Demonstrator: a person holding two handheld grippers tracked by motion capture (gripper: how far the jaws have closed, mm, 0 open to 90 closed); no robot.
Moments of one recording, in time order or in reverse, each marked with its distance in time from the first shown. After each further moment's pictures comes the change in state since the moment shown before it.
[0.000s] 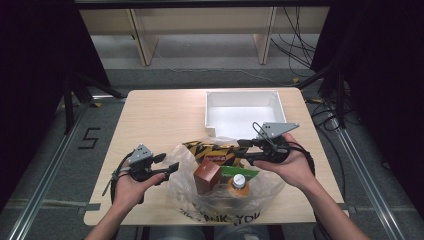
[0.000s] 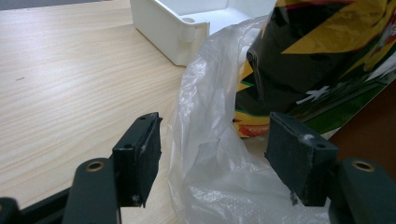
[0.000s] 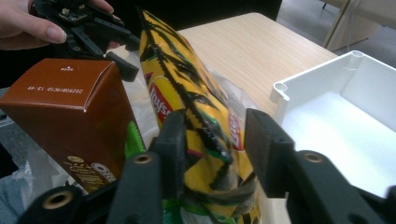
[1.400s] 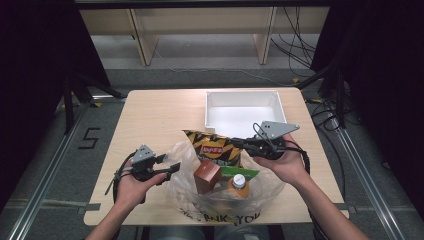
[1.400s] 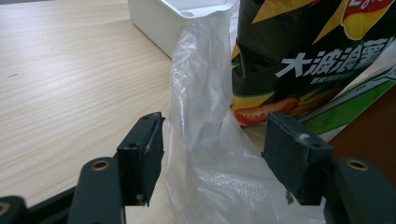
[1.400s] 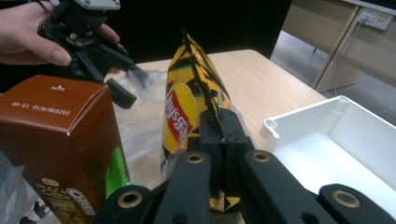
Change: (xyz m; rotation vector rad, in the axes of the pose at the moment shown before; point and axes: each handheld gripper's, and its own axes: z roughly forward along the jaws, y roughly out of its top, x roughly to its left) left arm 0.001 -0.003 0.007 0.011 -0.005 0.003; right arm -0.005 0.002 0.007 -0.146 -0.021 -0.116
